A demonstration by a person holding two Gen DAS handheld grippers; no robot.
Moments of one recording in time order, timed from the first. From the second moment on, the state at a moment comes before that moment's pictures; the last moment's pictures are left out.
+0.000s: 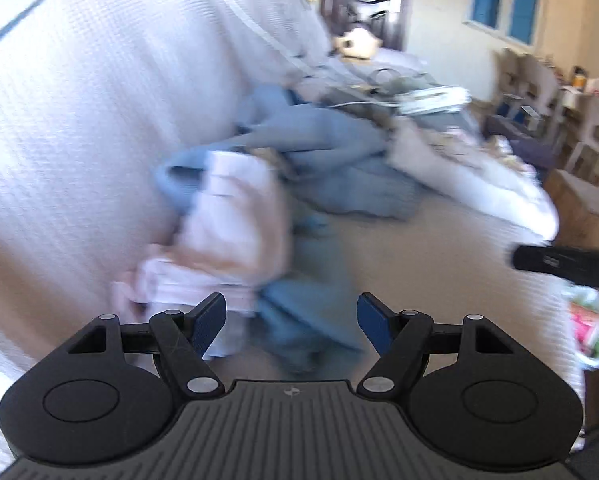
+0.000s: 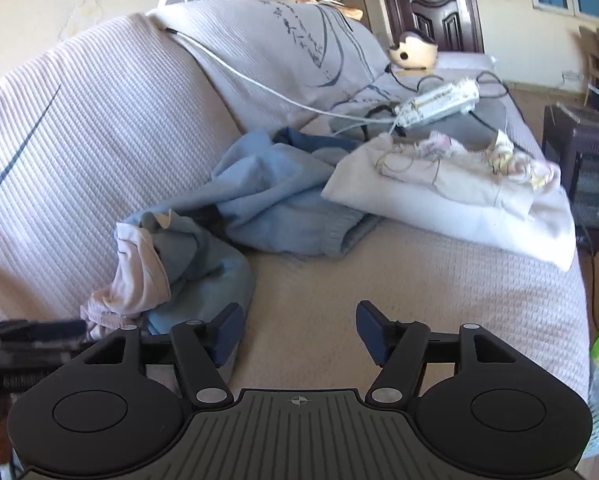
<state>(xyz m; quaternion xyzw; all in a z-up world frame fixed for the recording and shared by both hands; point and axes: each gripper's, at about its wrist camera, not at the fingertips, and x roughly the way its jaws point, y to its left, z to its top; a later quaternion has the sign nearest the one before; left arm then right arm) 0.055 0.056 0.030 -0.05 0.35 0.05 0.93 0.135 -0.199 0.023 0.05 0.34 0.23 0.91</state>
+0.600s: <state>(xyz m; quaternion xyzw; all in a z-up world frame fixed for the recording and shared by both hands) 0.094 0.067 -0.014 -0.03 0.41 0.05 0.91 0.166 -0.133 -0.012 -0.04 0.42 0.34 0.84</state>
